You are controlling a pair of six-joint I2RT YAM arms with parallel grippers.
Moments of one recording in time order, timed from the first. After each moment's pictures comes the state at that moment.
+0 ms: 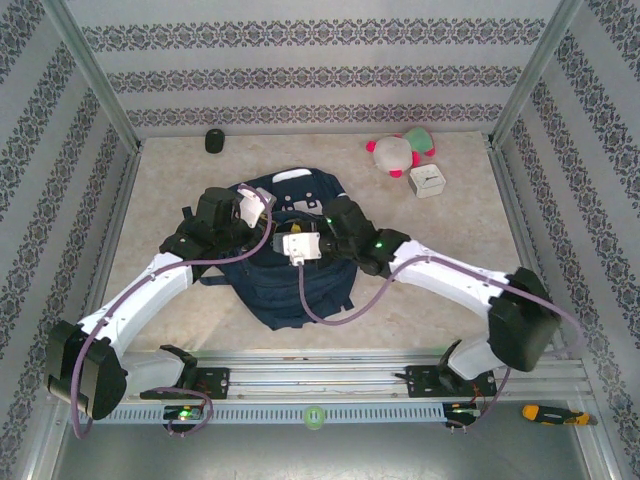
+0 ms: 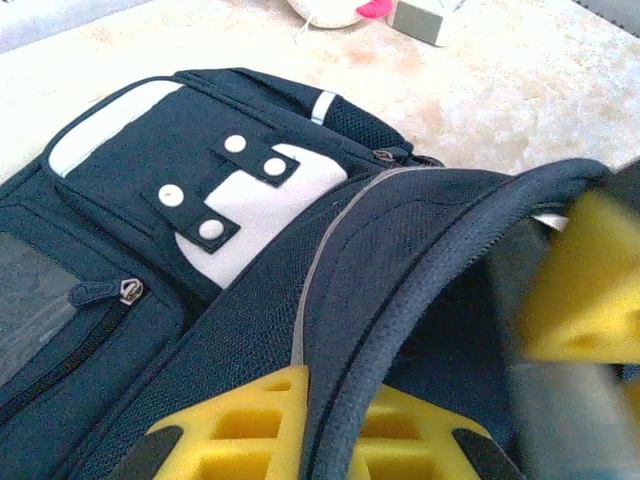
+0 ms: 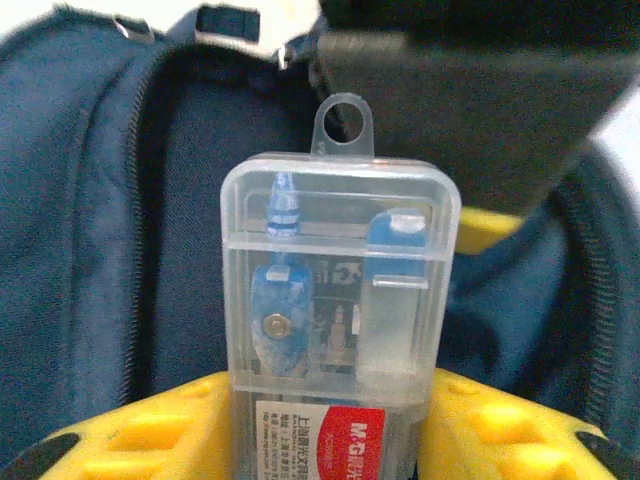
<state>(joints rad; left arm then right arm) -0.38 1.20 0.89 -0.29 0.28 0.08 0.81 1.50 1.06 -0.18 -0.20 -1.01</state>
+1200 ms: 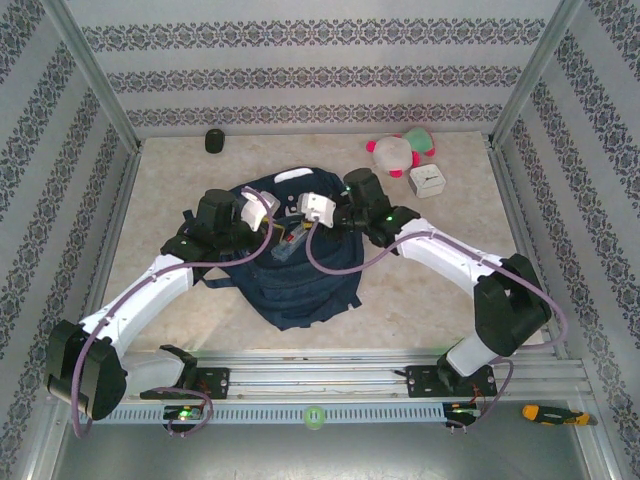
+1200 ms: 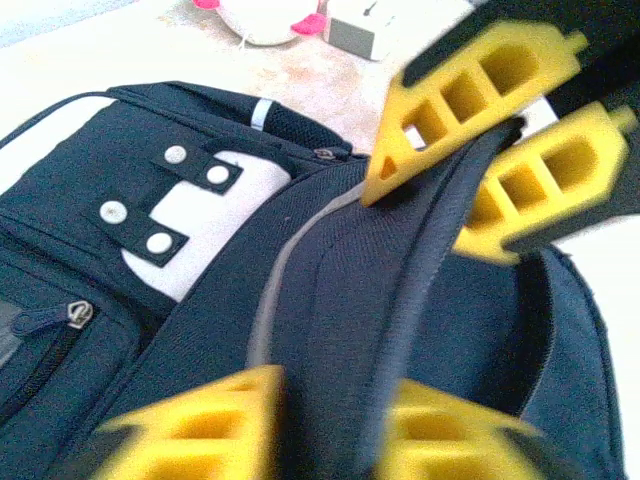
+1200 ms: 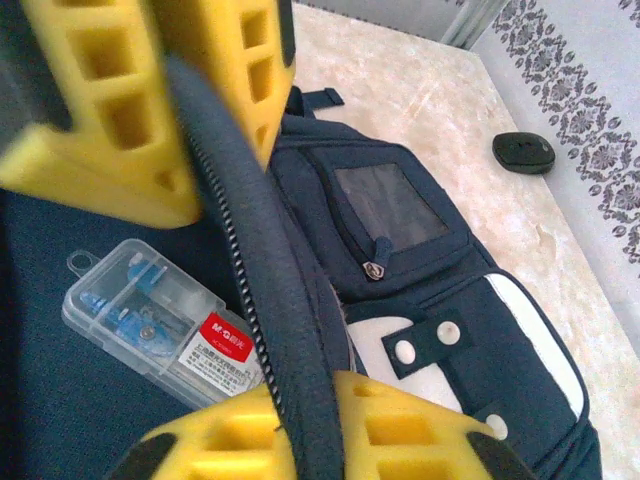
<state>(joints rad) -0.38 1.19 0.86 -0.24 0.39 0.09 0.58 1.57 1.13 -0.14 -0.52 -0.72</state>
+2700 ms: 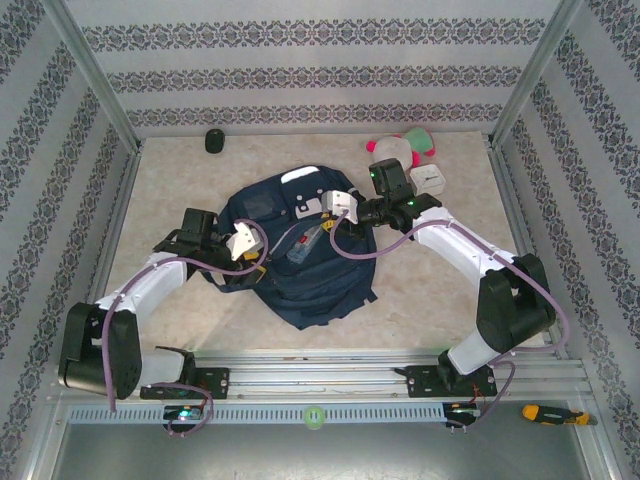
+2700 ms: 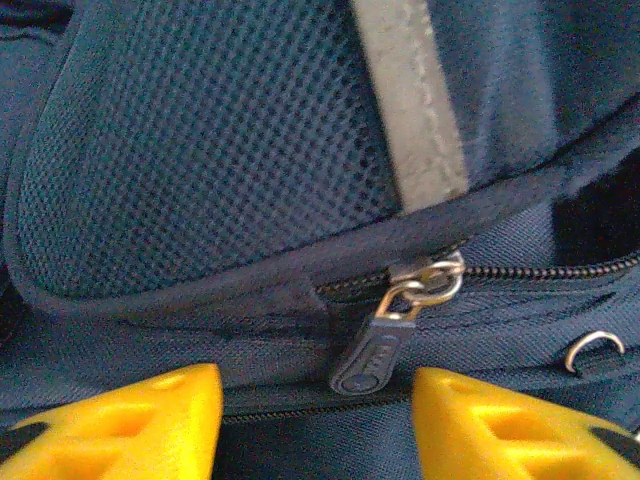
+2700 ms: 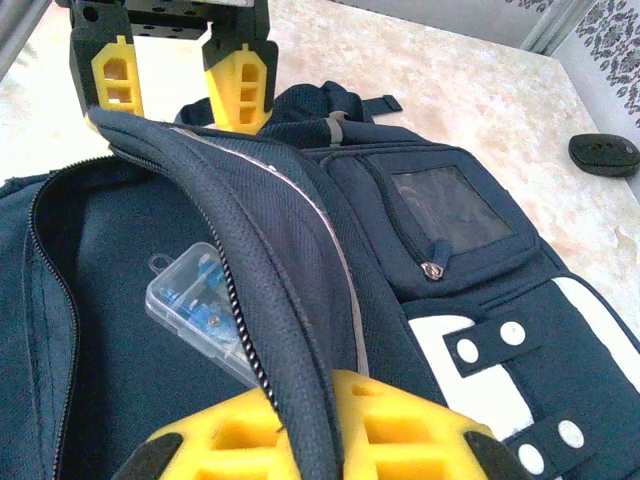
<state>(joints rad) -0.14 1.30 0.72 -0.45 0.72 0.70 0.43 1.57 1.17 -0.37 -0.79 -0.90</state>
